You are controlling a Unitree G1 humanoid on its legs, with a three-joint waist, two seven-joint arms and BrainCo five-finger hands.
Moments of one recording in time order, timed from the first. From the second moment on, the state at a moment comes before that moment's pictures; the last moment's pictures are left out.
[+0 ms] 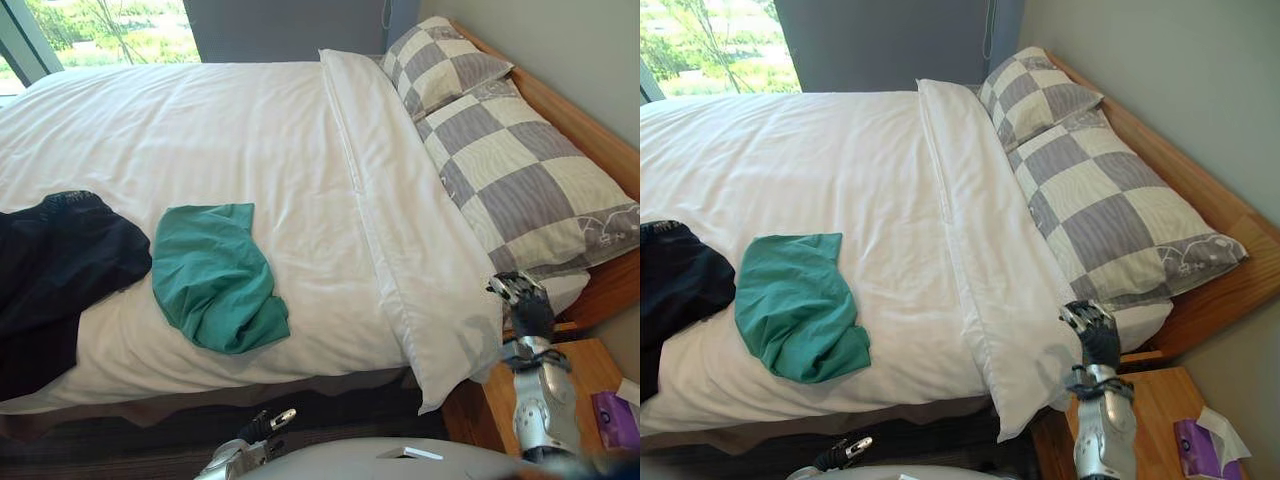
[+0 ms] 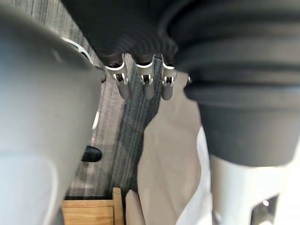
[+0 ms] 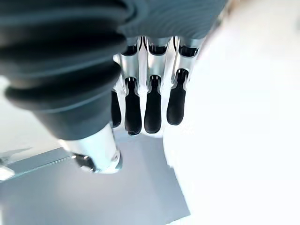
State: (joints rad) left arm 0.18 0.08 0.20 0.92 -0.21 0.17 -0.23; right arm 0.08 -0.10 -0.26 0.20 0.60 -0.18 0.25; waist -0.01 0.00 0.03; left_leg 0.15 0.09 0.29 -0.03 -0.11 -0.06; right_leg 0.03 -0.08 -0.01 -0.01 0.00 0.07
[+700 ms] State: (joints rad) left arm -0.15 0.01 0.05 0.81 -0.45 -0.01 -0.23; right arm -0.53 -0.26 -0.27 -0.06 1.00 -0.15 -0.02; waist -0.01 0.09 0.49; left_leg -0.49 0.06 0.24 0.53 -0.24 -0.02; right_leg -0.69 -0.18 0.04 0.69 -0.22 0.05
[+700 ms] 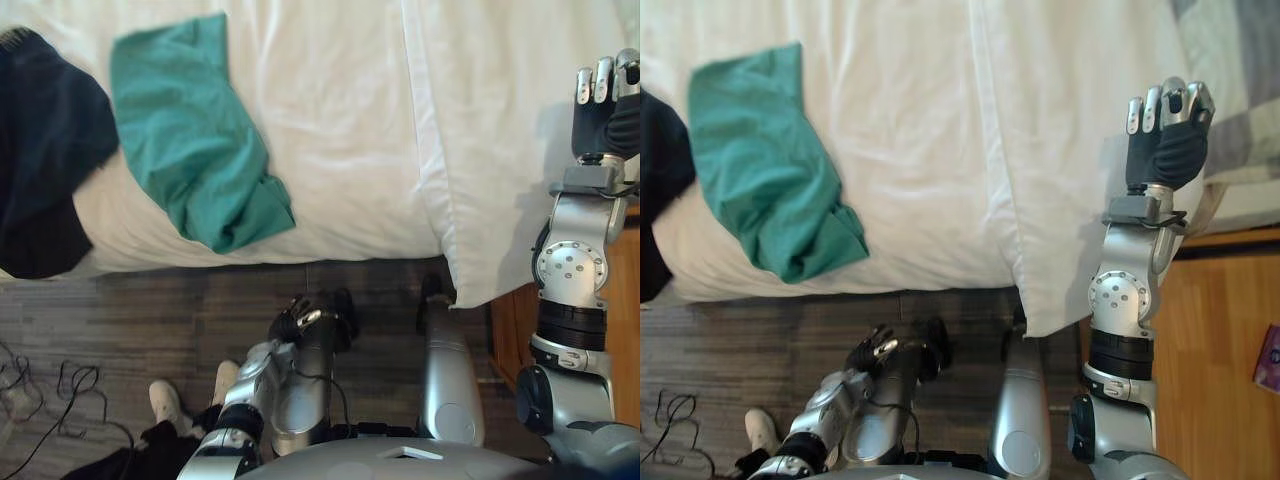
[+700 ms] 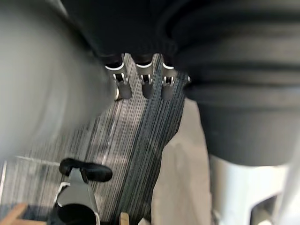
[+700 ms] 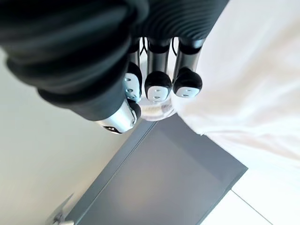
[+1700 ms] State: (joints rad) left arm 0.06 -0.07 0.35 0.93 -0.40 0.04 -0.23; right arm 0.26 0.06 -0.47 0.81 0.30 -0.27 0.30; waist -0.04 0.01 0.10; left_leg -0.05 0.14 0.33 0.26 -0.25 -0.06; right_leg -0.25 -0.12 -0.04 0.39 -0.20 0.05
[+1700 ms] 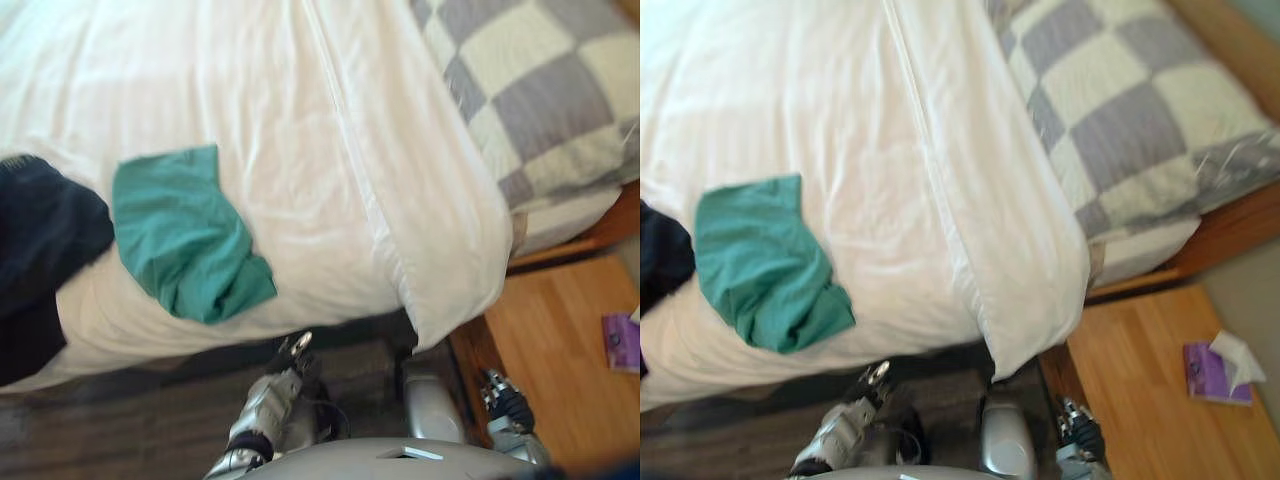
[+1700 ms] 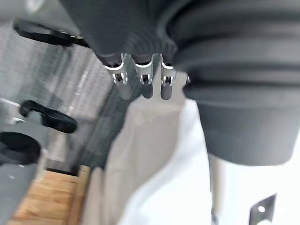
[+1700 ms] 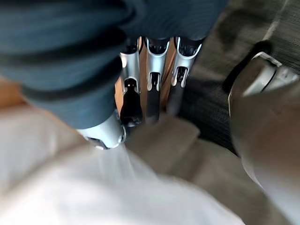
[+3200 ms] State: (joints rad) left arm 0.09 0.04 0.21 1.00 -0.23 -0.05 -0.15; right arm 0.14 -0.04 -0.21 1.01 0.00 -0.38 0.41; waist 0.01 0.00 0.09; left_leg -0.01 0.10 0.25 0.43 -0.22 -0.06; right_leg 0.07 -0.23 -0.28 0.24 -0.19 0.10
